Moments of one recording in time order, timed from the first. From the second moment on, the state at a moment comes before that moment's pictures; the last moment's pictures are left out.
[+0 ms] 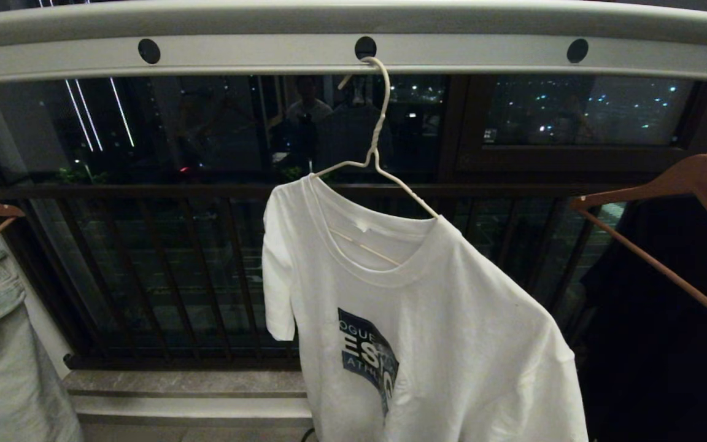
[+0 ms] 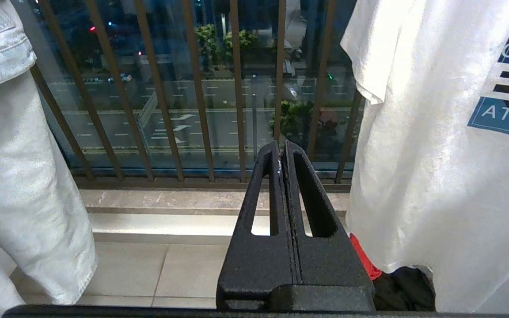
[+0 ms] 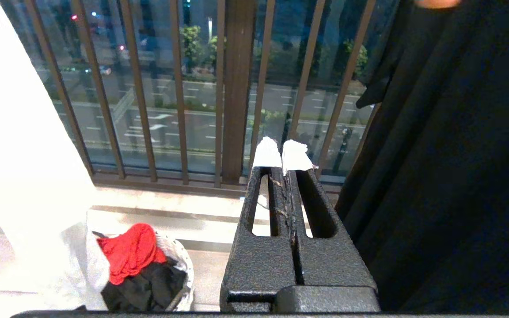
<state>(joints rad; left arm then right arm) -0.01 0.00 -0.01 0.01 0.01 -0.01 0.00 0.00 0.00 0.00 0.02 -0.07</state>
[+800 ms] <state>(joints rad) -0.01 0.00 -0.01 0.01 0.01 -0.01 0.00 0.09 -0.23 0.17 0.07 -0.07</state>
